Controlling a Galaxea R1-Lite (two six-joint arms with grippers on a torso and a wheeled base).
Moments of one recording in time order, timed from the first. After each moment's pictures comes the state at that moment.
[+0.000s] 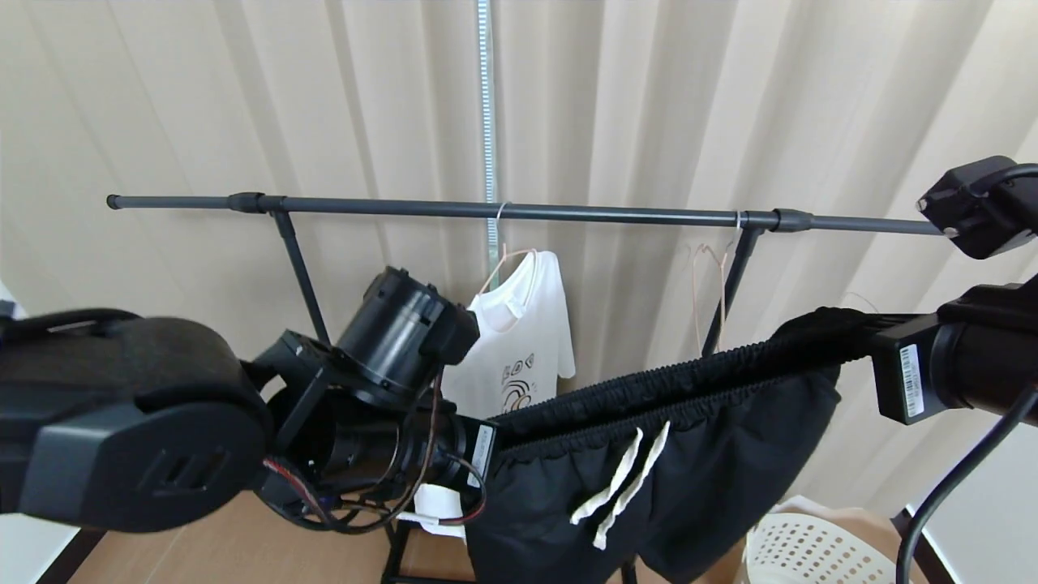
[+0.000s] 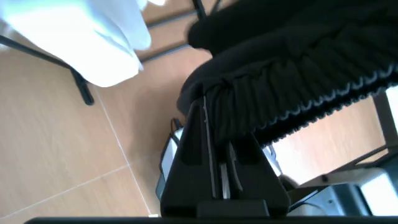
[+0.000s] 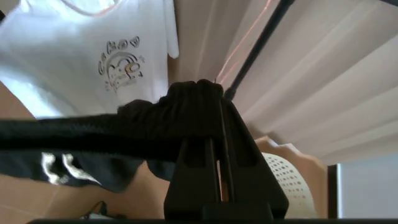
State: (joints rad) left arm -0.77 1.73 -1.10 0.22 0.16 -0.33; right arm 0.64 1.28 -0.98 0.19 -0.52 0.06
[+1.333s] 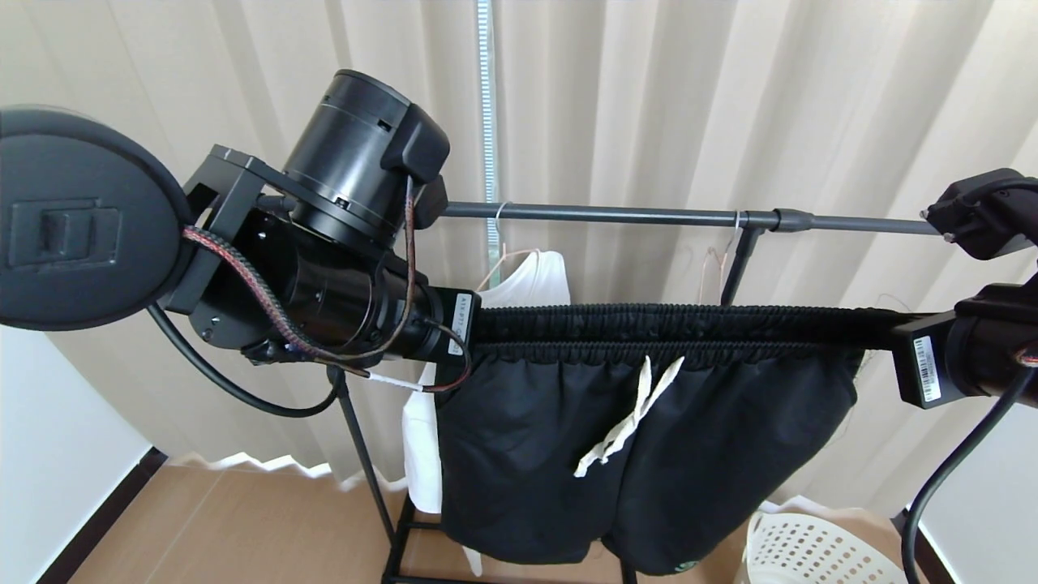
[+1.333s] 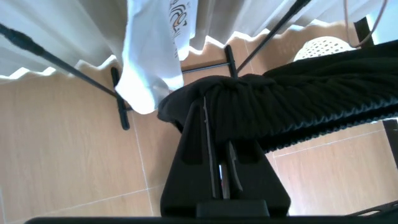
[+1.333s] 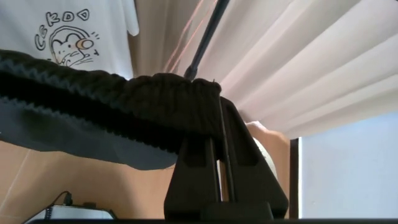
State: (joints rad) left arm -0.72 1.73 -1.51 0.54 0.31 -0.32; right arm 0.48 1.29 -0.96 0.20 -0.52 0.00
